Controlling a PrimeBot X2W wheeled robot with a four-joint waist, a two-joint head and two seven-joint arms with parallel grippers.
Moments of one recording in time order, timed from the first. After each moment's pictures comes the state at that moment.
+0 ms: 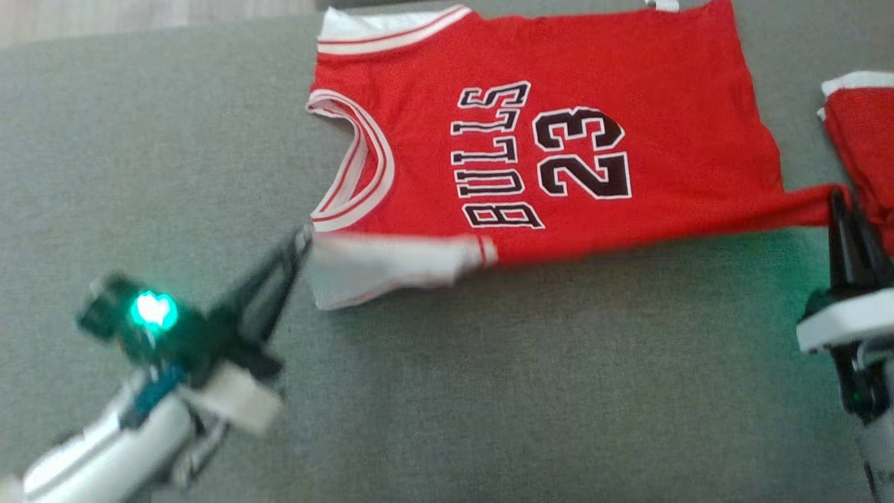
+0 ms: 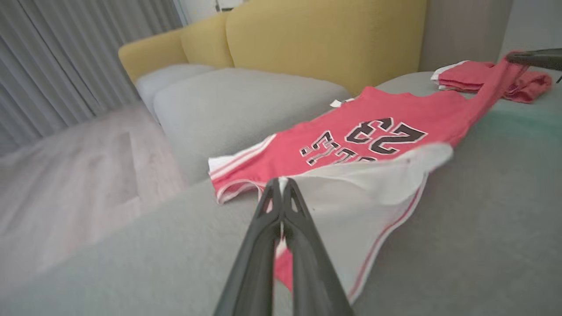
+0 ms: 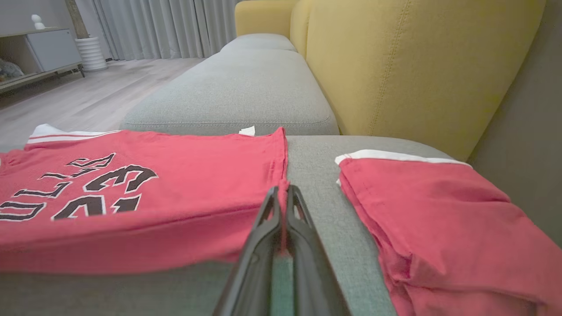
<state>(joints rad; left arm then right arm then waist) -0.44 0.75 -0.97 -0.11 -0.58 0.27 -0.16 -0.26 -0.35 0.03 0.45 0.32 0.13 -0.26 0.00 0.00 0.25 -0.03</state>
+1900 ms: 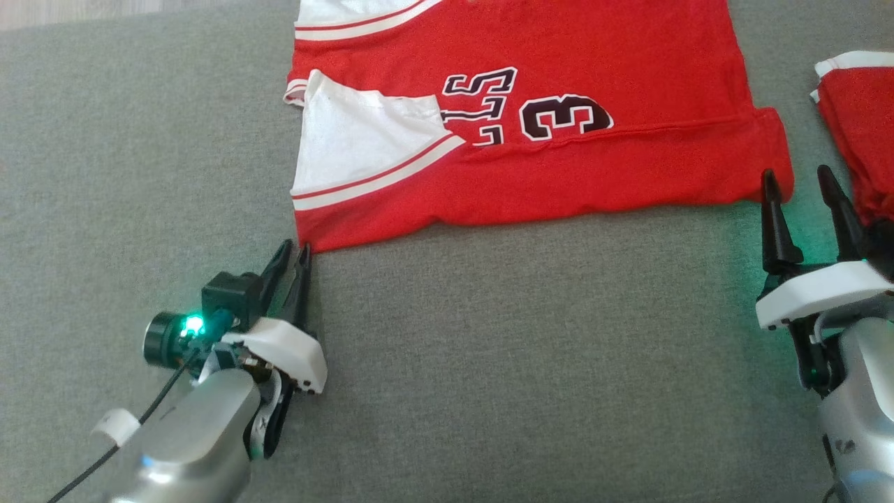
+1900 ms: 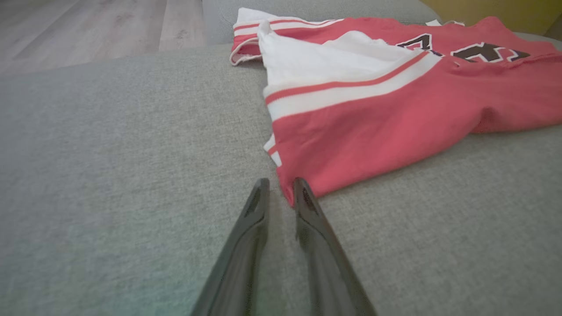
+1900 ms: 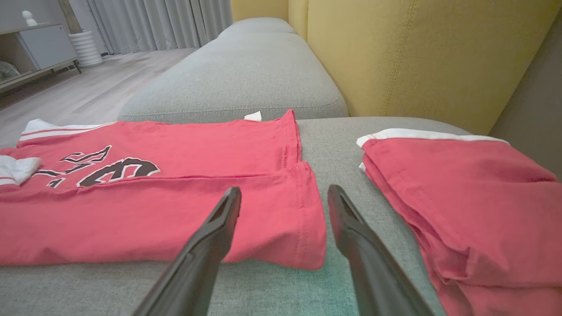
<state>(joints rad) -0.53 0.33 -0.85 0.60 -0.74 0.19 -0.21 -0.39 -0.28 0.07 0.58 0.29 0.13 -0.26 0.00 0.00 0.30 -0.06</state>
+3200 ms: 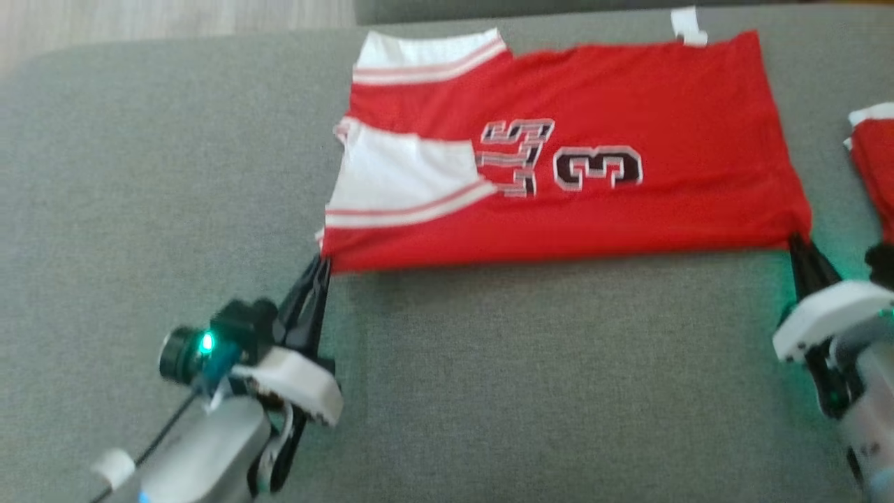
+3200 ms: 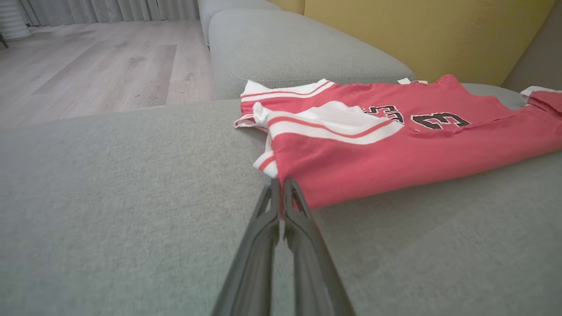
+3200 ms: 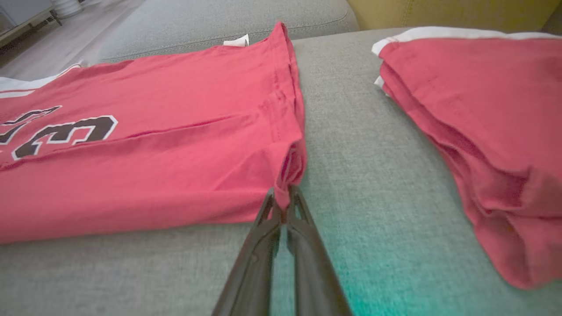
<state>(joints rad) -0.47 0.38 -0.87 0.41 -0.73 0.19 -0.23 -0.50 -0.37 0.27 0.94 0.54 0.13 -0.19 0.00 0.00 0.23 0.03</state>
